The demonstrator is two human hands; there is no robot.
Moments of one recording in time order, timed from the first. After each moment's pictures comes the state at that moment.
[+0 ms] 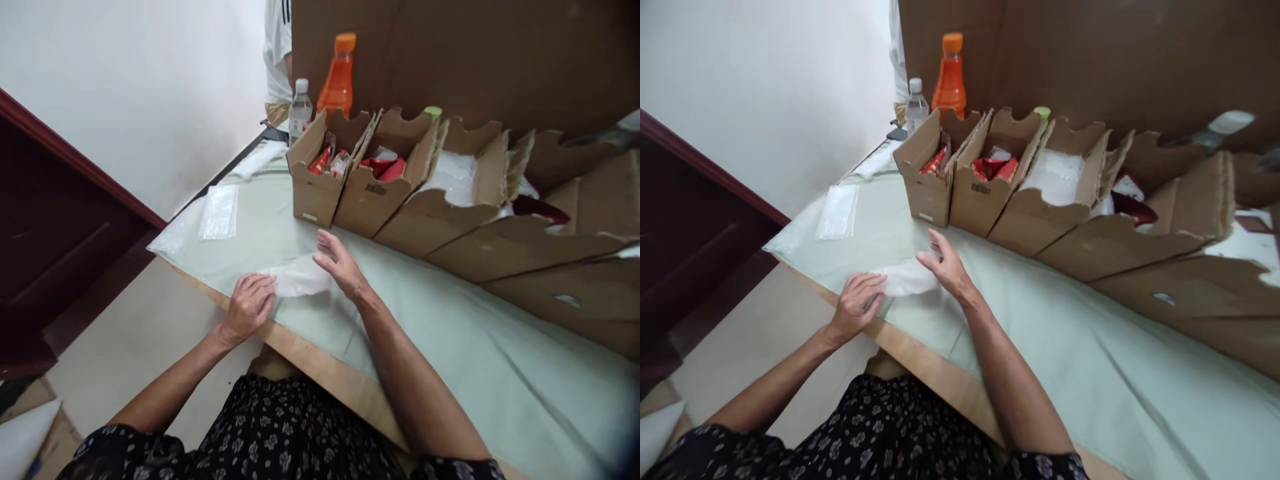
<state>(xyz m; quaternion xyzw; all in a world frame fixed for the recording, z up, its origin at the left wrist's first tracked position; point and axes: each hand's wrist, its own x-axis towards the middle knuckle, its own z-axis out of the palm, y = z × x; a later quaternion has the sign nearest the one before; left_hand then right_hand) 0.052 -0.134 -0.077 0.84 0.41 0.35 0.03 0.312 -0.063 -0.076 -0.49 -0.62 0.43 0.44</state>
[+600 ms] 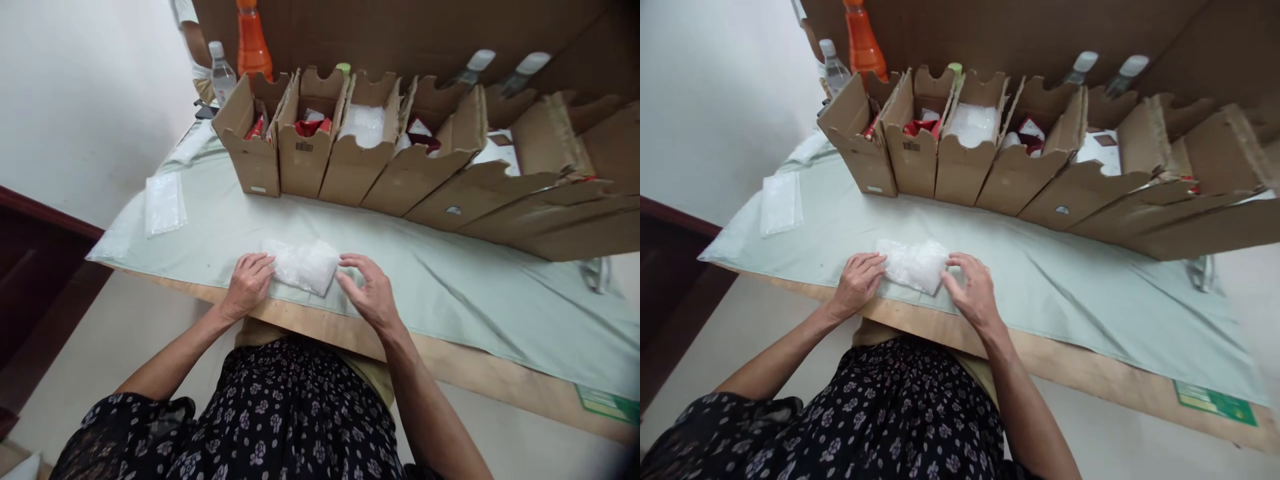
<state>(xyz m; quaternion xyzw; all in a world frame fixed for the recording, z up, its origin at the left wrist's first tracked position) 0.108 -0.143 -0.085 0.89 0.33 0.28 0.10 0.381 -0.242 -0.068 -0.67 -0.60 0.15 0.40</state>
